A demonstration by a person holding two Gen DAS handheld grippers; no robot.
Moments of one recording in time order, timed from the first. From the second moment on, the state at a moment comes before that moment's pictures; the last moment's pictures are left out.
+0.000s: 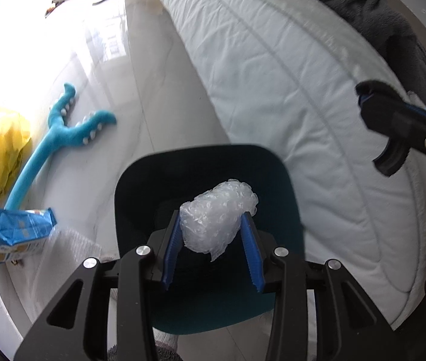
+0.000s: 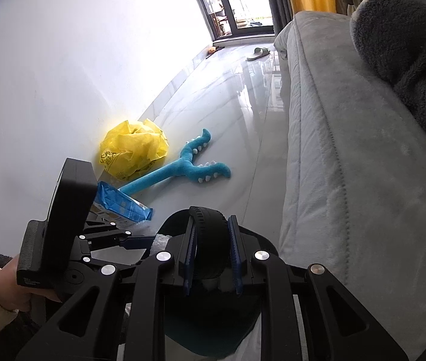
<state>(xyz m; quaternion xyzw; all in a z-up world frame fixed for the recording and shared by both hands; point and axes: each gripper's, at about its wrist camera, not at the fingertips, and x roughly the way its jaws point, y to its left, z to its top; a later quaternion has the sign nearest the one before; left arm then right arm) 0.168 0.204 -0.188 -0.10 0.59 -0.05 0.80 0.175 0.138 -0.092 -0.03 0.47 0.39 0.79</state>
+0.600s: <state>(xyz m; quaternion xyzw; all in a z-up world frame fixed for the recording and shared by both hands) 0.136 0.241 -0.212 -0.11 0.64 -0.04 0.76 0.170 0.187 -0.136 -0.05 0.51 0.40 0.76</state>
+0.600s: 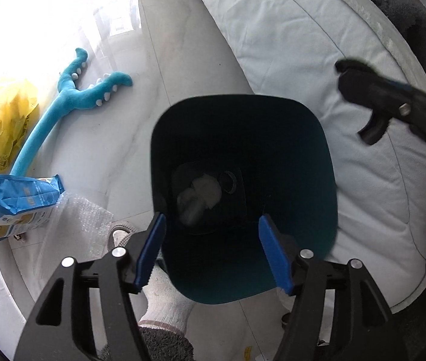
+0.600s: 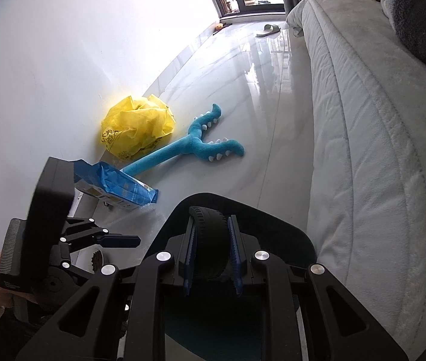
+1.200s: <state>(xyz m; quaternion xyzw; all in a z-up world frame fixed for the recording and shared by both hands) 0.133 0.278 -0.153 -0.13 0.53 -0.01 0.84 0.163 0.211 -0.184 -0.08 0.56 0.39 0.72</state>
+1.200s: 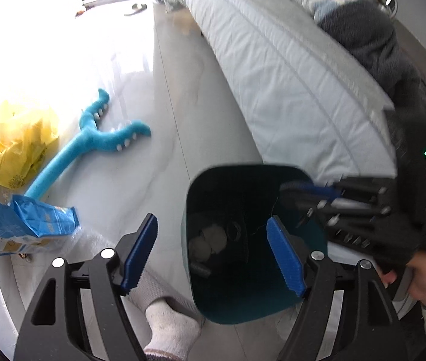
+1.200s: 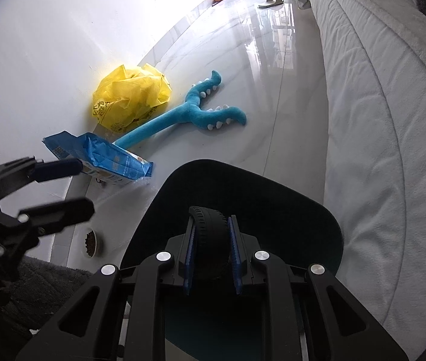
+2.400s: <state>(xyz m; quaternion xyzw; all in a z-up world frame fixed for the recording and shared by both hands) 0.138 0.223 -0.009 -0.08 0.25 0.03 0.96 0.141 0.169 -0.131 -0.07 0.53 0.43 0.73</state>
